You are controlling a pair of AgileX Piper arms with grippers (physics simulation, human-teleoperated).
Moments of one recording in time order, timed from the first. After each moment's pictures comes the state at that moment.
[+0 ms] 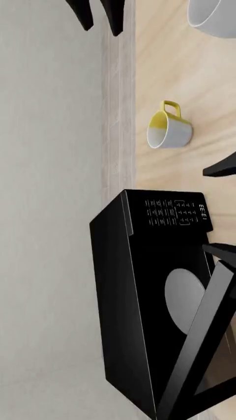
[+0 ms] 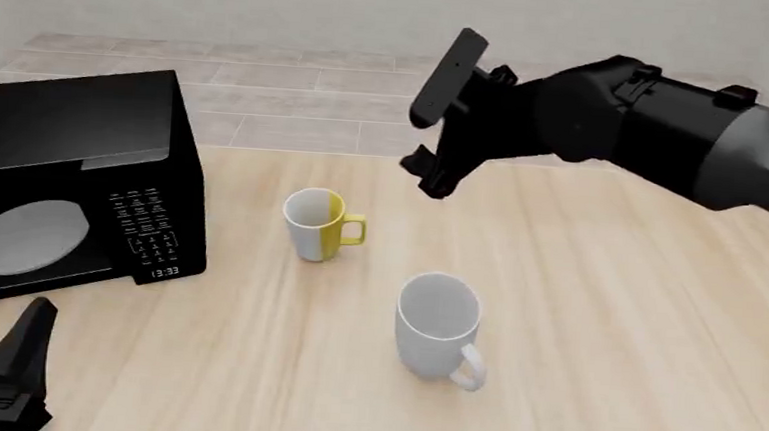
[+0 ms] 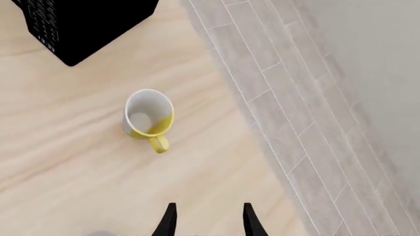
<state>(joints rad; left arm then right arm) 0.00 0.01 0.00 0.00 0.00 0.56 1.63 -1.40 0.48 -0.66</state>
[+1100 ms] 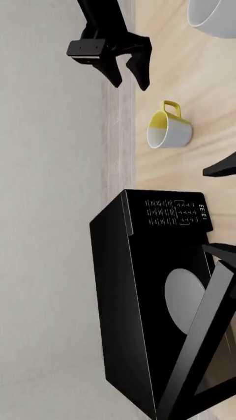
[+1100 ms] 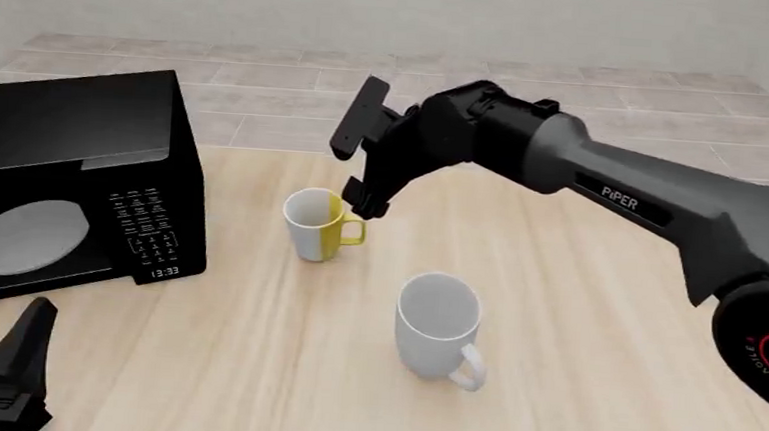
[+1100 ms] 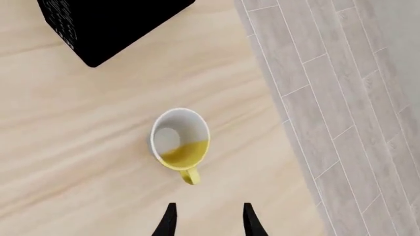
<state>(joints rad) 0.00 0.01 0.00 0.00 0.00 0.63 1.98 -1.69 0.59 -0.65</state>
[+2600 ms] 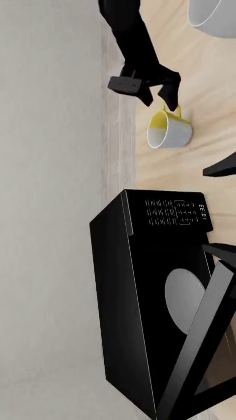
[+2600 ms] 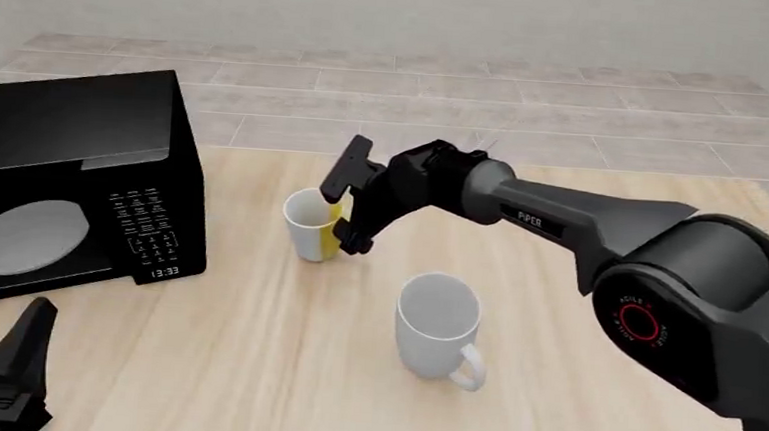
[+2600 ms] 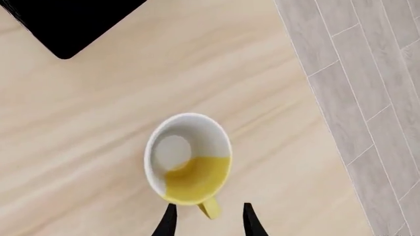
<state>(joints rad) 0.00 0.01 0.00 0.00 0.00 0.62 2.22 -1.75 0.50 -0.58</state>
